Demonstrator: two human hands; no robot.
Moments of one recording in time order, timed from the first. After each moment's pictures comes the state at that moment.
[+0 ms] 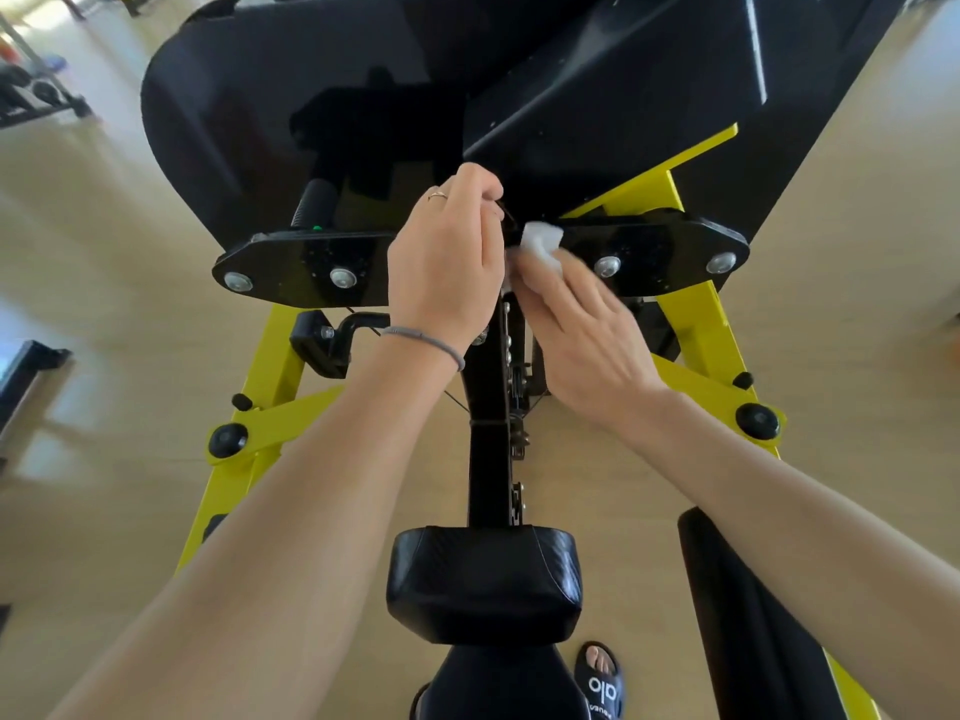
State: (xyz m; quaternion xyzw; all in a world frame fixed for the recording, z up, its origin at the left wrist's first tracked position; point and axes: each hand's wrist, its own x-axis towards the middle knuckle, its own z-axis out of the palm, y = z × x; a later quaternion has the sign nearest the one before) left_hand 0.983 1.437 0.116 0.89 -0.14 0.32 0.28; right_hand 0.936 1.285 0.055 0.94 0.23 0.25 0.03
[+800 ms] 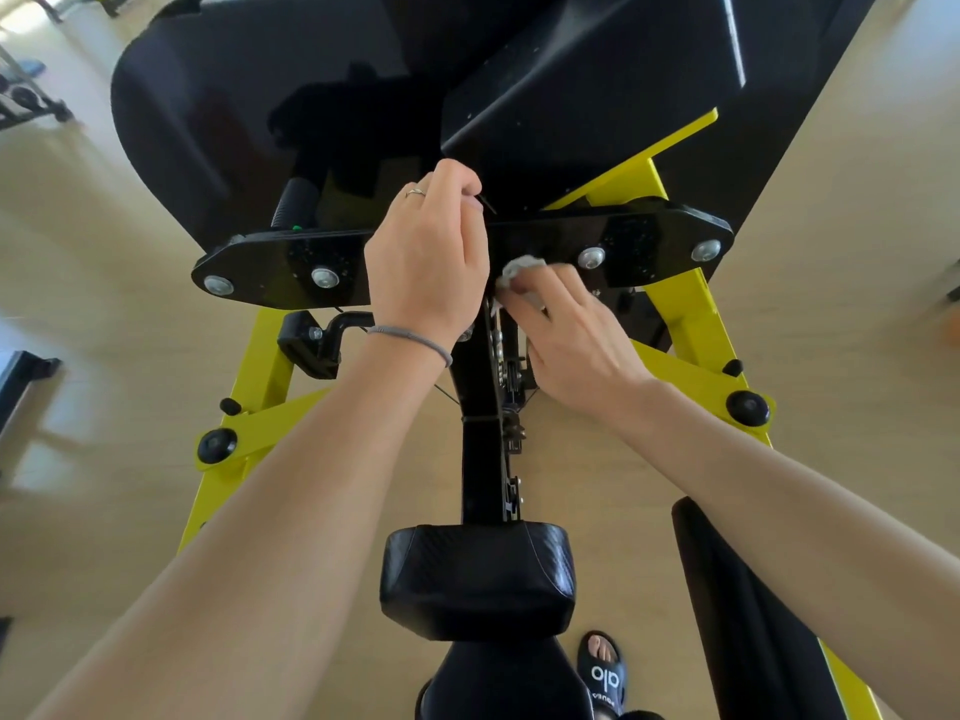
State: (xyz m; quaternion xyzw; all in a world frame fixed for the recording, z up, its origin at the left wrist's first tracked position) left_hand 0.987 1.435 0.112 0.88 -0.14 0.37 0.26; right_hand 0.945 1.279 0.036 0.94 0.23 0.22 -0.12
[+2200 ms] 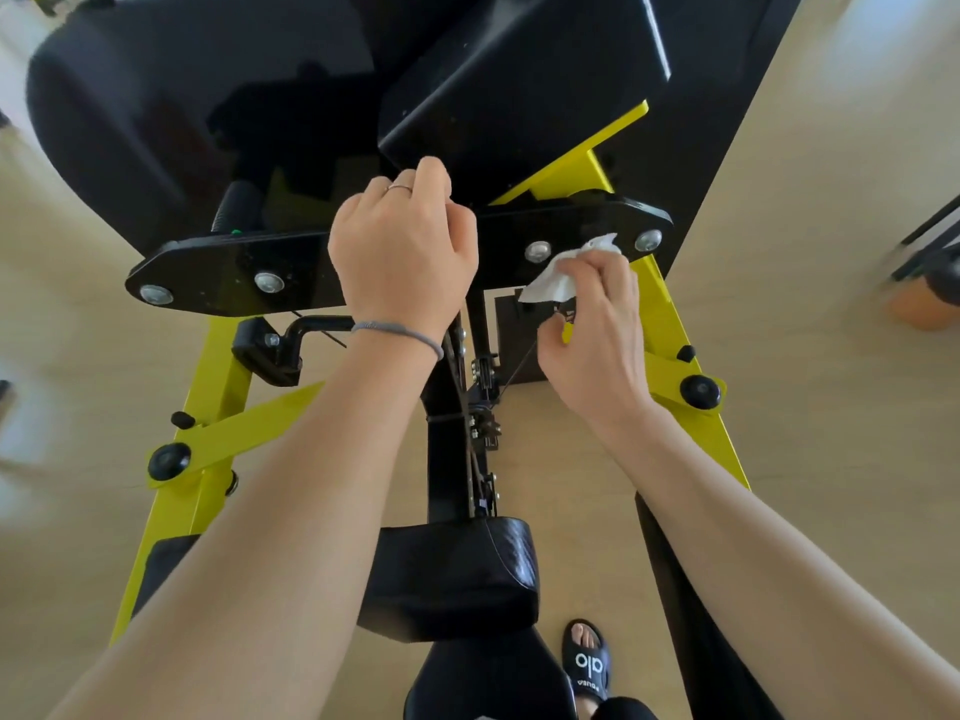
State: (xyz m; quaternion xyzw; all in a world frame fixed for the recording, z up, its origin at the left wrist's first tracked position) left_hand 0.983 1.408 0.112 0.90 -0.10 0.42 0.07; right_hand 0.919 1.253 0.039 0.90 -0.02 0.29 -0.31
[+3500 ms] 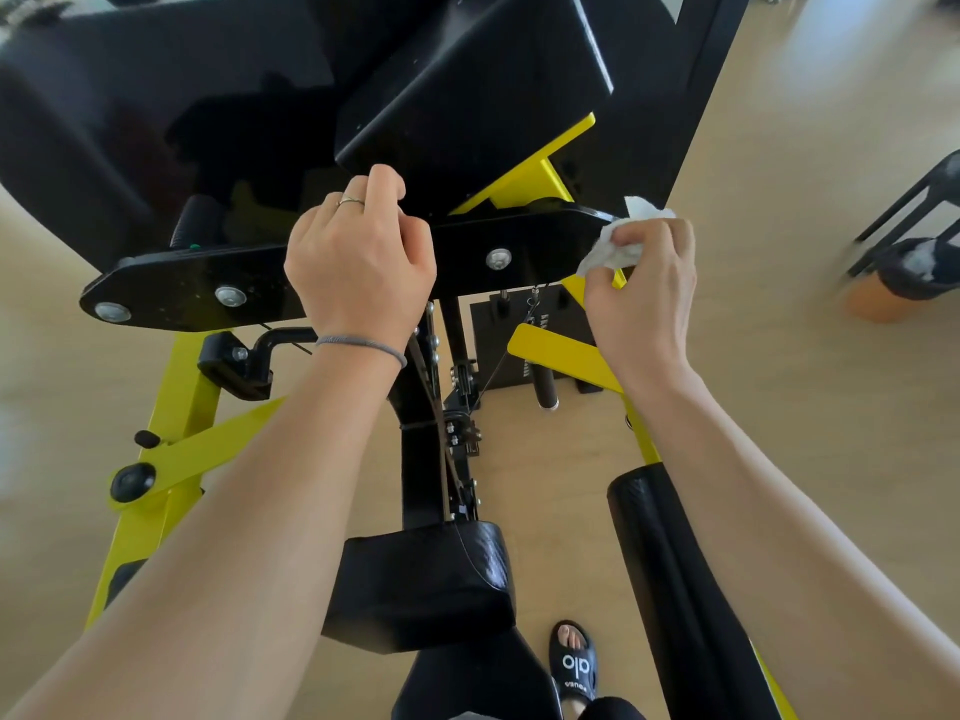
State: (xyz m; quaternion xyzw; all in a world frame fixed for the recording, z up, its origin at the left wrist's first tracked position) left_hand 0.981 1.407 0.111 0.88 -0.11 0.44 0.10; right_hand 0.928 1.195 0.063 0.86 -0.15 0.32 -0.38
